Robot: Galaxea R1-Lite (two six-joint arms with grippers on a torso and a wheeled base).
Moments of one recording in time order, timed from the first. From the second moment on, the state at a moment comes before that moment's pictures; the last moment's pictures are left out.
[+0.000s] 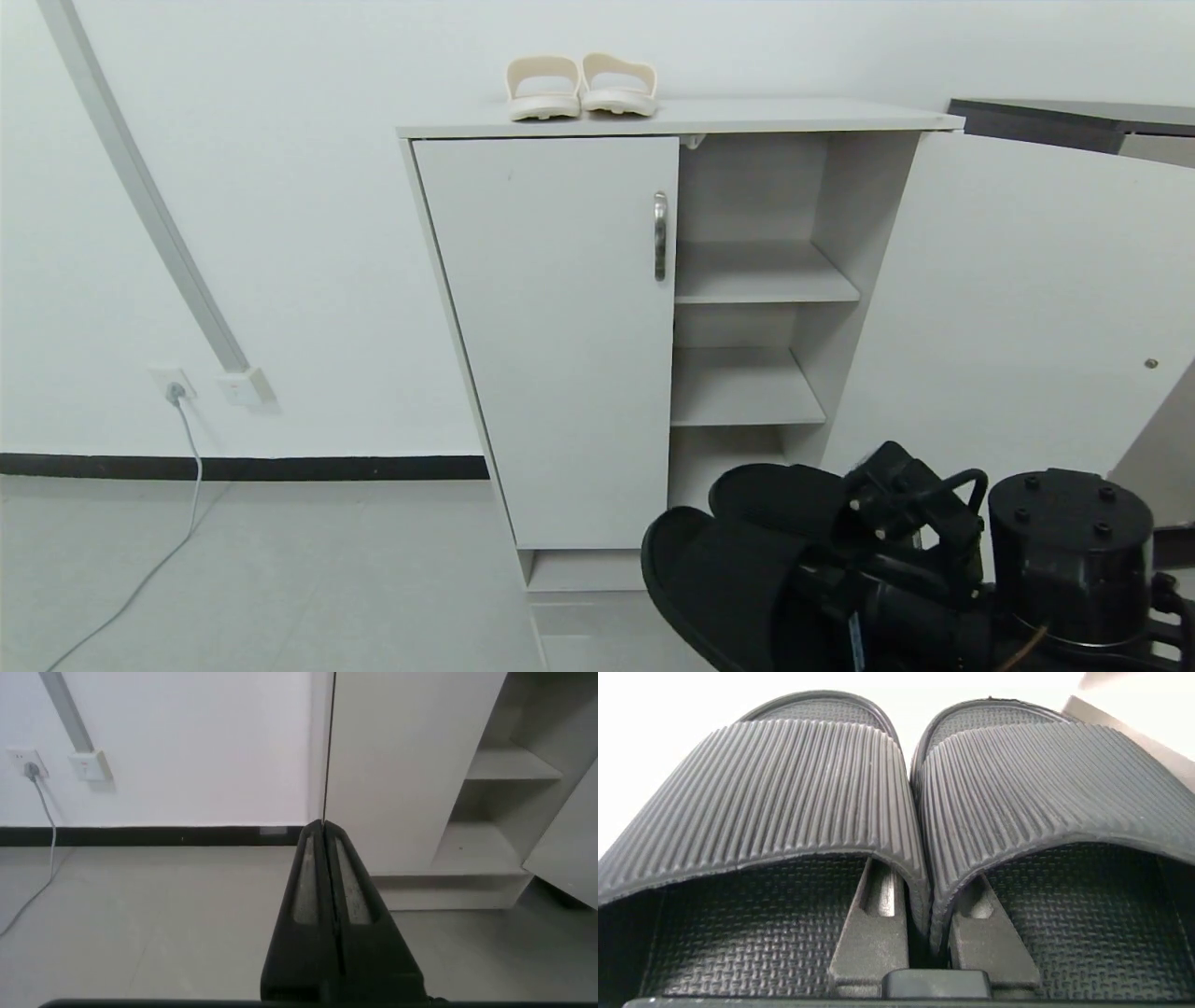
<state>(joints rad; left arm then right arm) 0.00 0.00 0.00 0.00 0.03 -0.01 0.82 1.62 -0.39 -0.90 -0.09 0.10</state>
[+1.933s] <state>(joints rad) 0.00 0.00 0.00 0.00 0.03 -0.01 0.75 2.28 -0.96 -1.05 -0.73 0.21</state>
